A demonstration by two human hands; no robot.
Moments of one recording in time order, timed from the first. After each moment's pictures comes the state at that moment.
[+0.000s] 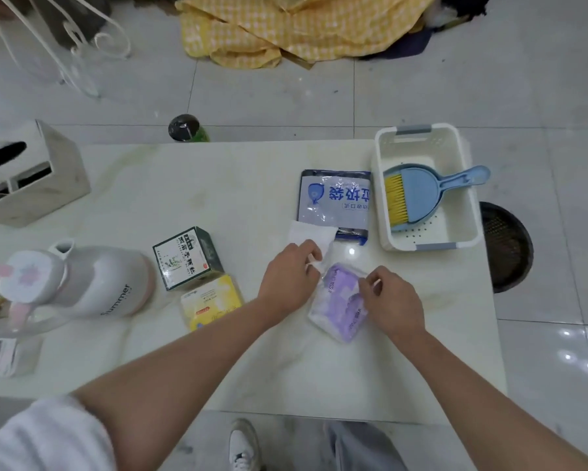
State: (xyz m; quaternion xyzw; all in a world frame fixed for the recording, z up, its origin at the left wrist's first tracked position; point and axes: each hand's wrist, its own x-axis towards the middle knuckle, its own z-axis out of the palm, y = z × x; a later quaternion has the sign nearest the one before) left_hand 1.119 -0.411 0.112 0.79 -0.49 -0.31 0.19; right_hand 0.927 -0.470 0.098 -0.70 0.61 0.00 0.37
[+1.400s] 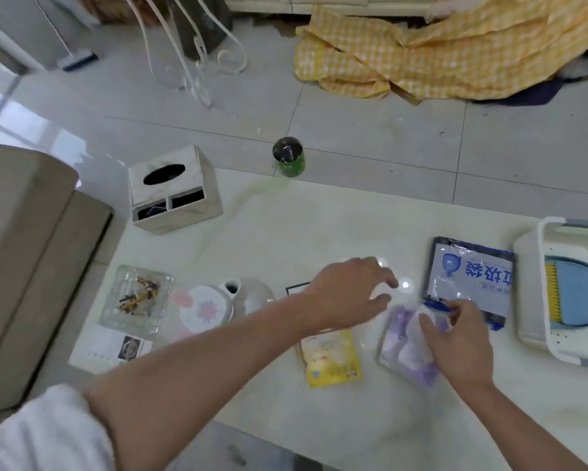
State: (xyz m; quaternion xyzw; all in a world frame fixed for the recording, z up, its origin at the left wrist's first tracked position) left_hand 1.313 -0.396 0.226 0.71 -0.61 -0.33 0.12; right_hand 1.093 -0.463 0.130 -0.70 0.62 -0.08 0.35
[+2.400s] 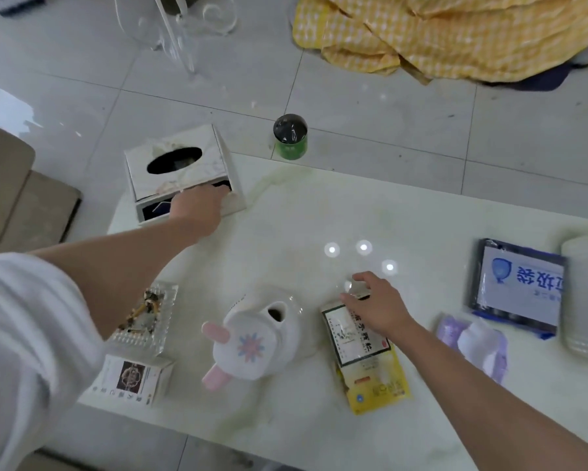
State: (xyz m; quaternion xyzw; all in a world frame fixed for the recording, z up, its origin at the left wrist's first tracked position) left_hand 1.643 -0.322 0.116 0.88 -0.44 -0.17 -0.11; right_hand 1.291 -0.419 0.090 -0.70 0.51 0.17 0.47
